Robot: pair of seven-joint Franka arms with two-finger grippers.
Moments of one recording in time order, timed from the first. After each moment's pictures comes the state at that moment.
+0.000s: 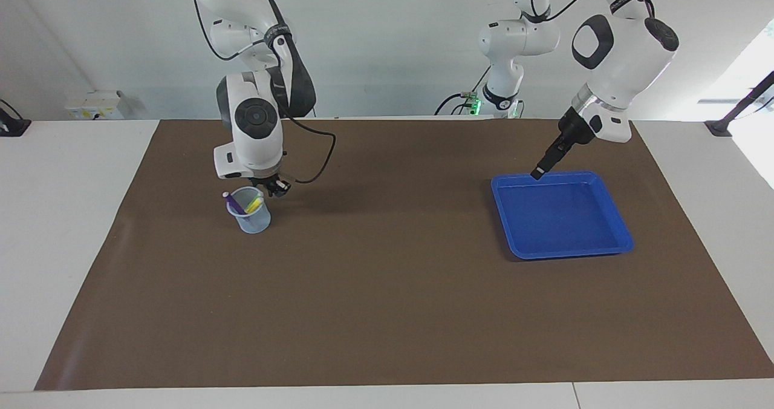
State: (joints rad) left arm 0.00 -0.17 -0.11 -2.10 -0.32 2.01 -0.73; right arm 0.06 0.13 0.18 -1.97 -0.20 1.79 0.79
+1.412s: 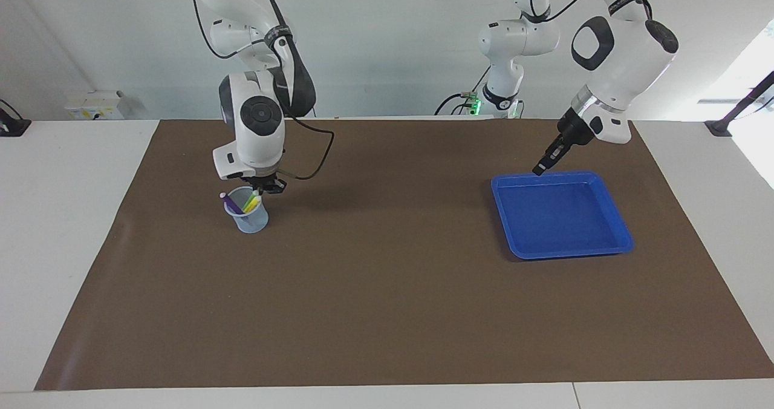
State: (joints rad) left arm 0.00 -0.17 -0.11 -2.11 -0.35 2.02 -0.75; right arm 0.06 0.11 0.18 -2.02 -0.26 1.86 0.72
